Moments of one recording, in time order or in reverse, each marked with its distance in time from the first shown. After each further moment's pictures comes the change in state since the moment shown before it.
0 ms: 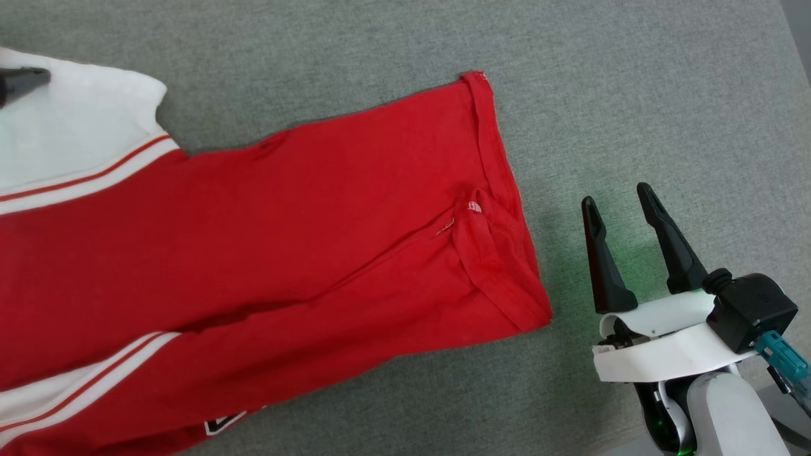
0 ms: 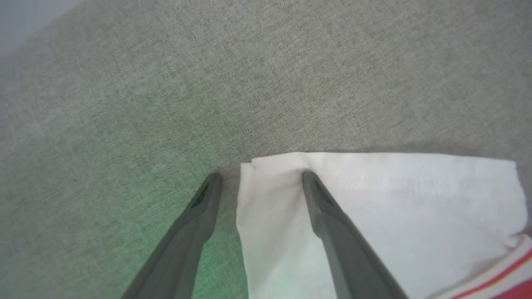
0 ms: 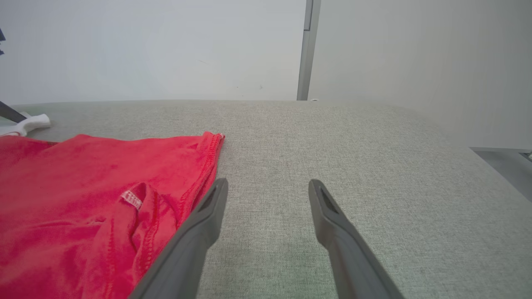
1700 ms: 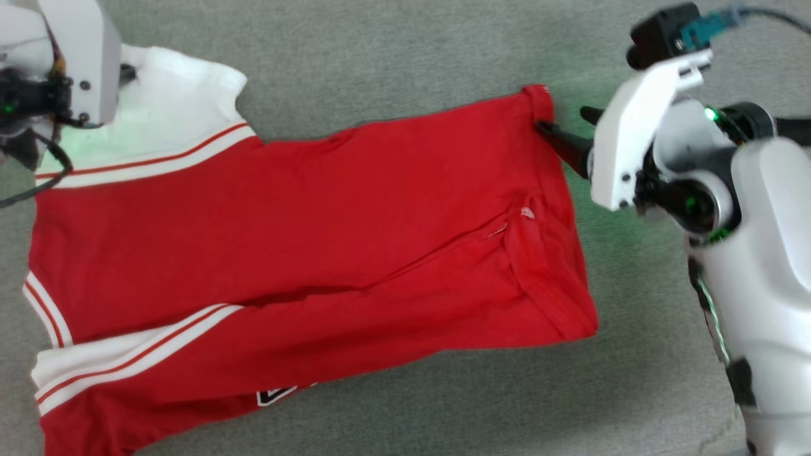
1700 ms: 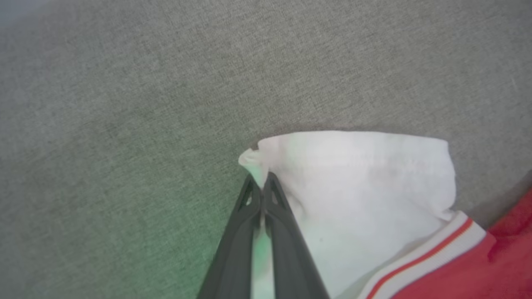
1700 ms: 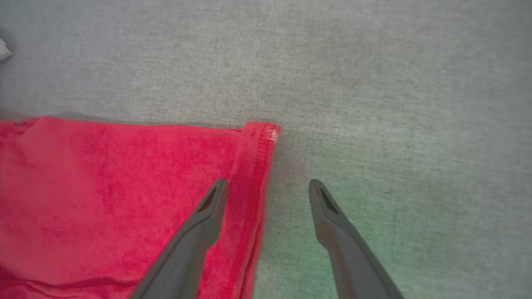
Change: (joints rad) left arm 0.015 -0.182 0.001 0.068 -0.040 0.018 -0.067; right arm -0.600 -0.092 0.079 0.310 0.294 0.000 1.048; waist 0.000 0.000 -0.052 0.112
